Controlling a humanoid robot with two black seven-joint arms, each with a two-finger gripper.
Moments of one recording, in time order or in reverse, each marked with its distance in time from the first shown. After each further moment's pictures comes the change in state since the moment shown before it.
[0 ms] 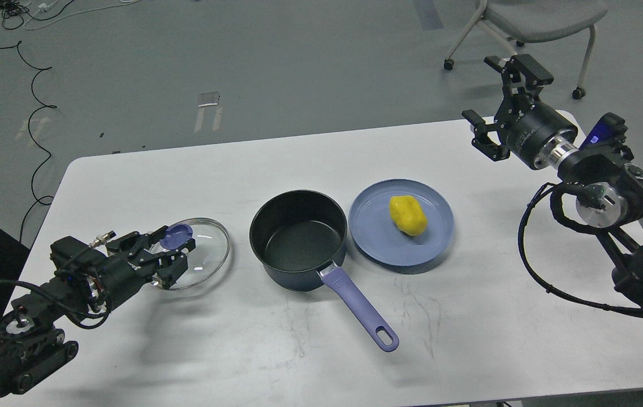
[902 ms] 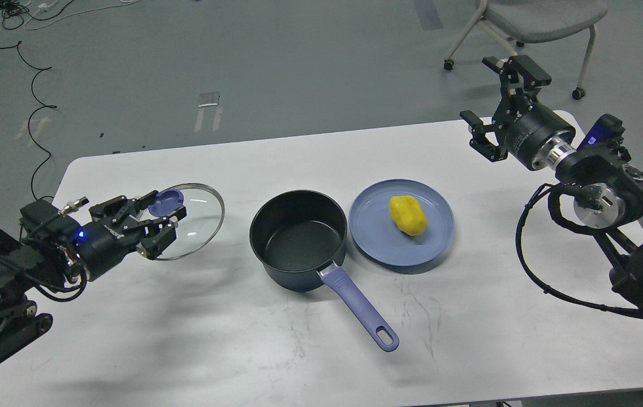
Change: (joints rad) left arm -0.093 0.148 -0.005 -0.180 0.012 -0.016 0.000; right arm -0.001 0.009 0.001 0.002 0.000 0.000 0.000
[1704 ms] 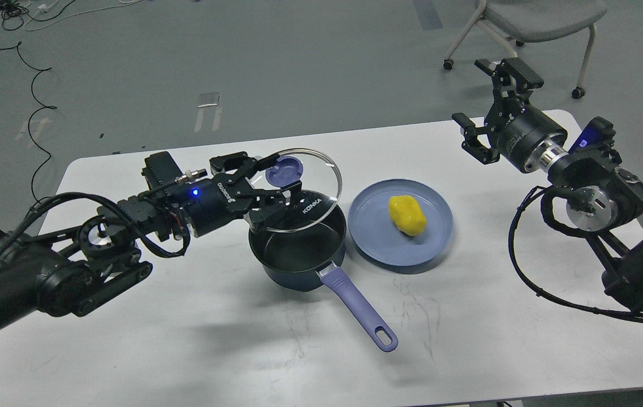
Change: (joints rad) left arm -0.237 -0.263 0.002 -0.028 0.195 -0.037 -0.001; right arm -0.007 0.024 0.000 0.011 0.000 0.000 -0.002
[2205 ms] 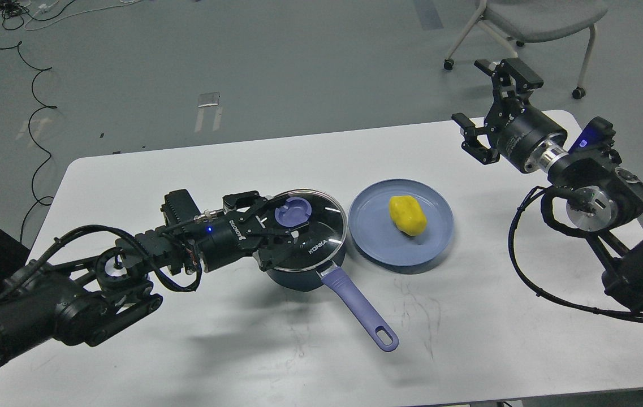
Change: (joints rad) left arm 0.114 -0.067 0.000 0.016 0.075 -0.001 0.000; right arm 0.000 0.000 0.000 0.000 0.000 0.001 0.000
